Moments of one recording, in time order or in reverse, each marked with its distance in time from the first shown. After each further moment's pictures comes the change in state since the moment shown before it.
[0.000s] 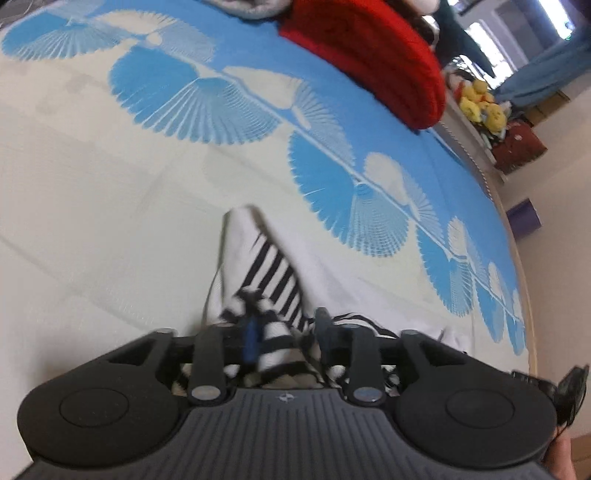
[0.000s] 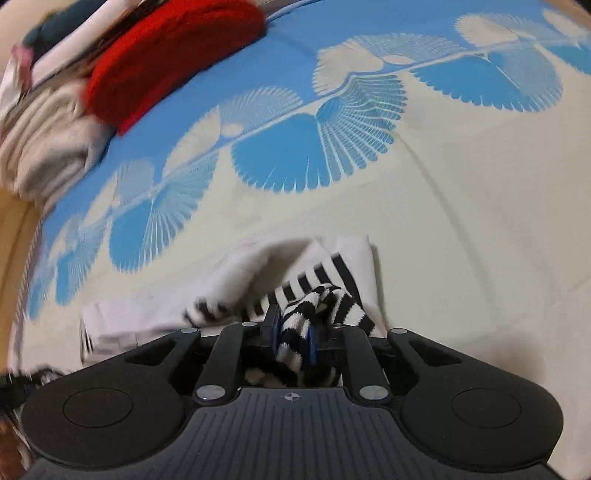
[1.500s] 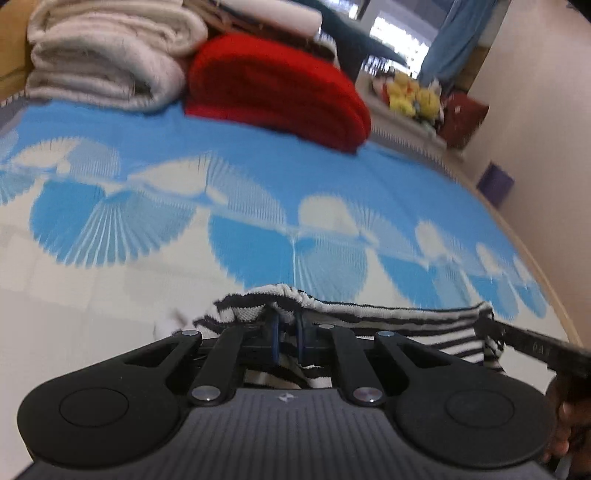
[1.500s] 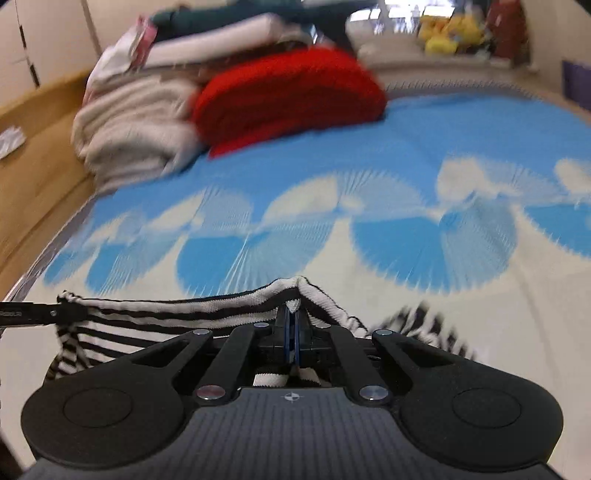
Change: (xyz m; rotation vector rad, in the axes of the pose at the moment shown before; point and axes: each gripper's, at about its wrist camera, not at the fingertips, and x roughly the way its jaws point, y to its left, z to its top) left arm 0.019 -0.089 0.000 0.341 -0.231 0.002; right arm -0.006 0.105 -0.030 -0.388 -0.296 0.069
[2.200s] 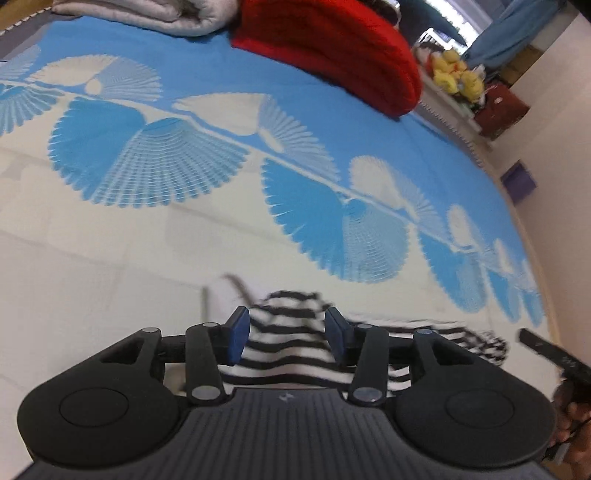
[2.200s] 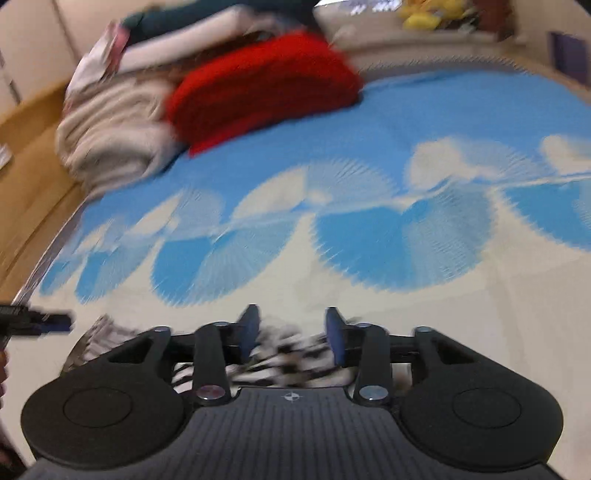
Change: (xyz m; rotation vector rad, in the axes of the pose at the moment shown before) left arm 0.033 0.077 0.019 -0.156 0.246 -0.003; right arm 0.006 -0.073 0.022 0.076 0.067 -0.004
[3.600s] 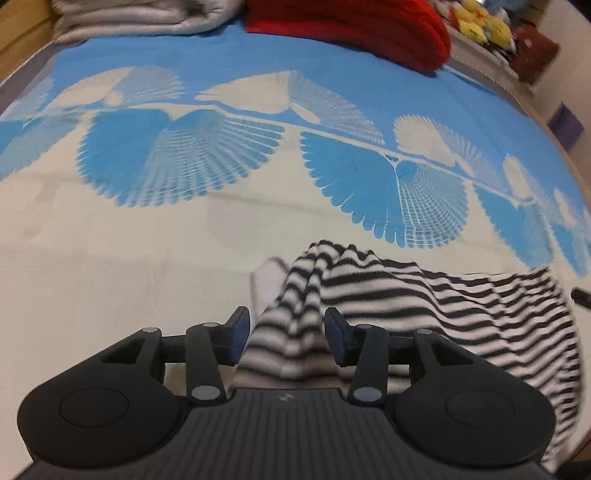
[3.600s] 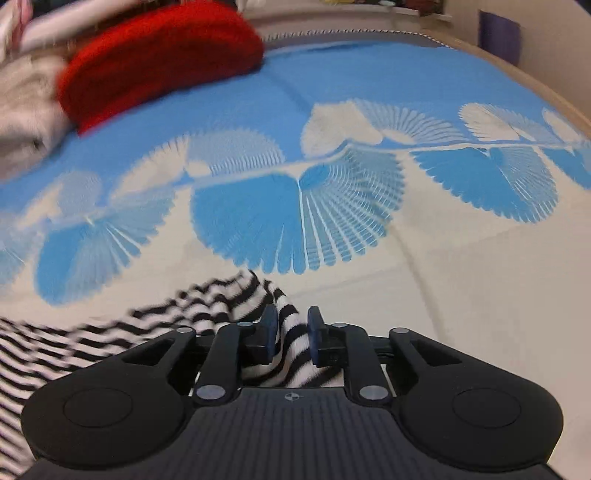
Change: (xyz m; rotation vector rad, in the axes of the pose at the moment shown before) left arm 0.007 -0.010 -0.007 0.107 0.060 0.216; right arm 0.050 -0.022 0.001 0.078 0.088 -0.273
